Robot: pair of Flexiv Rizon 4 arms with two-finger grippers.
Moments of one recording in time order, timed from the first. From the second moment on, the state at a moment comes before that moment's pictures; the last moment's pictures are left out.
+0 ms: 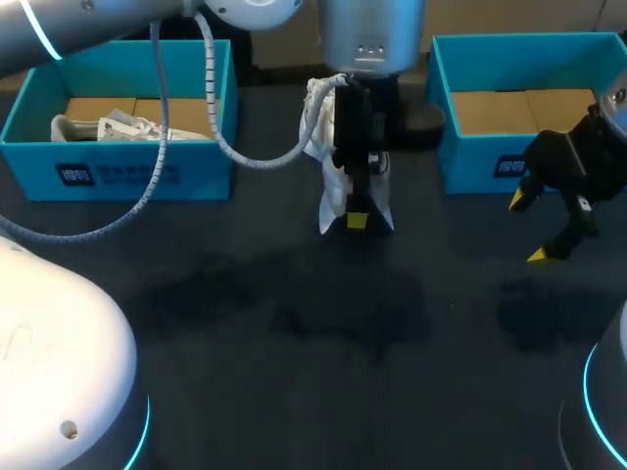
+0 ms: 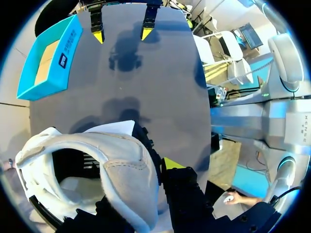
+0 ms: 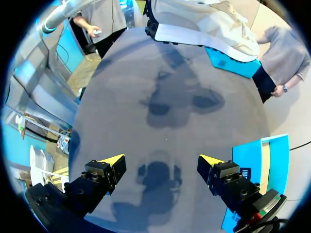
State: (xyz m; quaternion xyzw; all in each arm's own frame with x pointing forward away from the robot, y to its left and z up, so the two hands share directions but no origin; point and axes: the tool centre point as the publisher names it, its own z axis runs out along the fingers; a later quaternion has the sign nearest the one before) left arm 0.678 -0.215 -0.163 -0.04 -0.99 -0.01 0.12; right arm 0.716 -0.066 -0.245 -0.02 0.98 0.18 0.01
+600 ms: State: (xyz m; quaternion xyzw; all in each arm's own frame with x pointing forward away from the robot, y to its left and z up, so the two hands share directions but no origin) left arm 0.691 -0.219 -0.169 -0.05 -0.99 -0.03 0.09; right arm 0.716 -0.066 -0.245 -0.02 0.98 0.18 0.01
